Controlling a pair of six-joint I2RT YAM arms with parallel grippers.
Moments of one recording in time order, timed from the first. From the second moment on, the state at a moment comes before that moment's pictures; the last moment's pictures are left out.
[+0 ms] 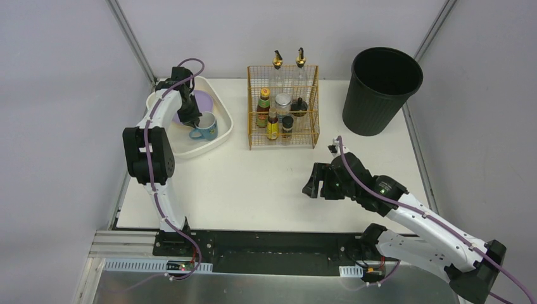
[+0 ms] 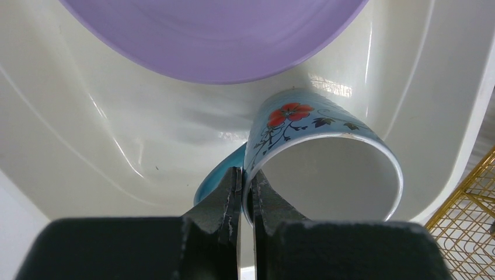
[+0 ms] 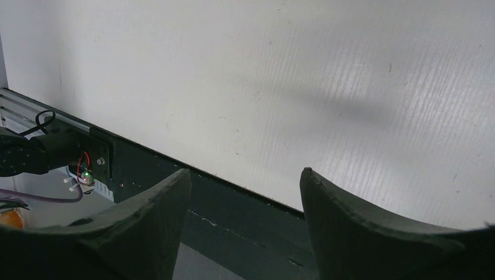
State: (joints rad) left arm 0.01 1.95 1.67 -0.87 -0.06 -0.32; right arm 0.85 0.82 0.77 -0.75 0.06 0.78
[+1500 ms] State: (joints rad) left arm -0.07 1.43 1.53 -0.92 0.06 -0.28; right arm 0.85 0.86 0.85 -0.77 0.07 0.79
